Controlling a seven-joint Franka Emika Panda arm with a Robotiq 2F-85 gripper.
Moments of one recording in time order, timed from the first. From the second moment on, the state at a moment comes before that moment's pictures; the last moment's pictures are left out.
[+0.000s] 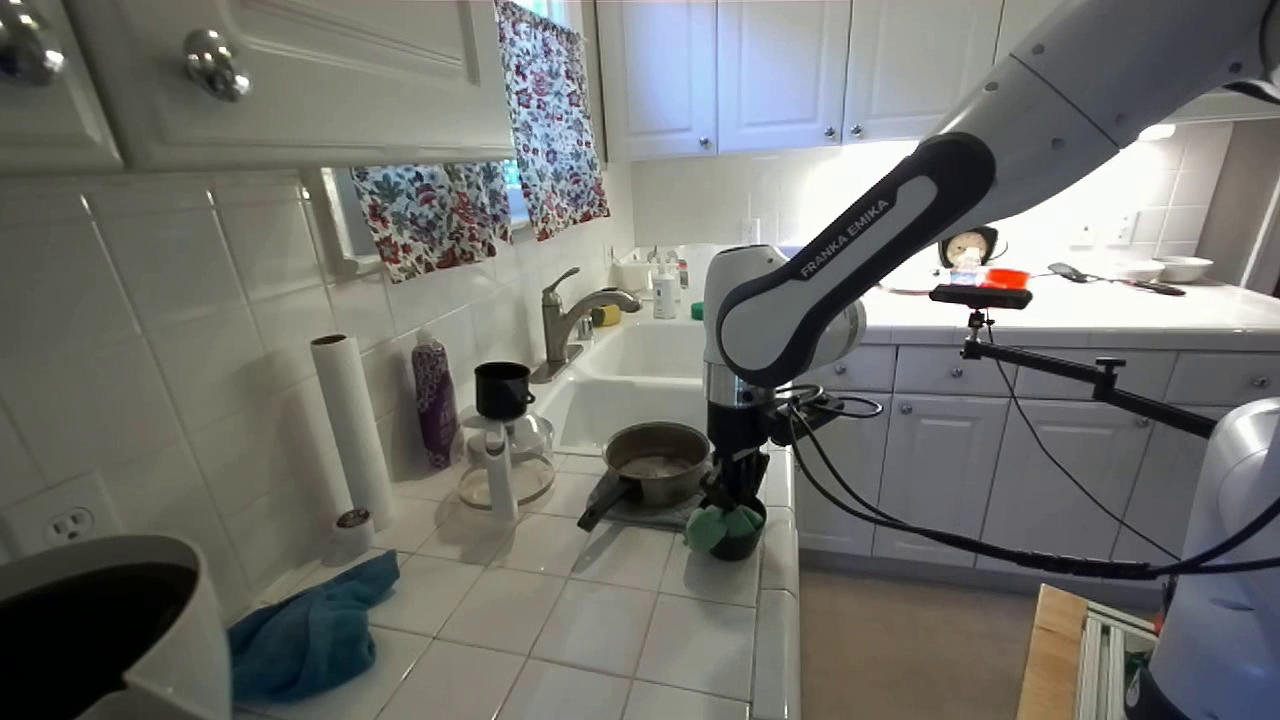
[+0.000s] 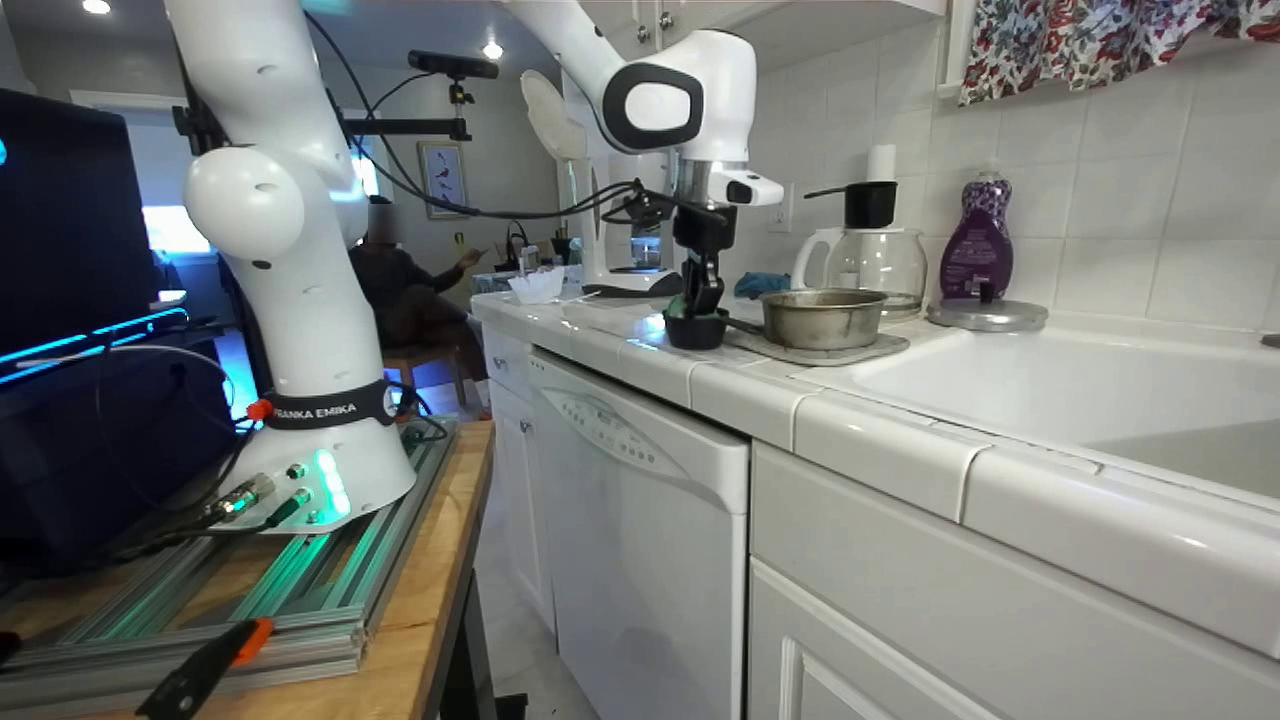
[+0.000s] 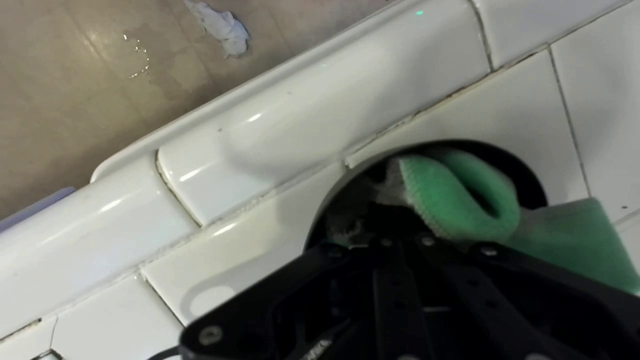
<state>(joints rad) 0.04 -0.08 0.03 -2.47 0.17 2.34 -0.02</state>
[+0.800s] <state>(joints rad) 0.07 -0.16 0.07 -2.44 0.15 2.24 0.00</state>
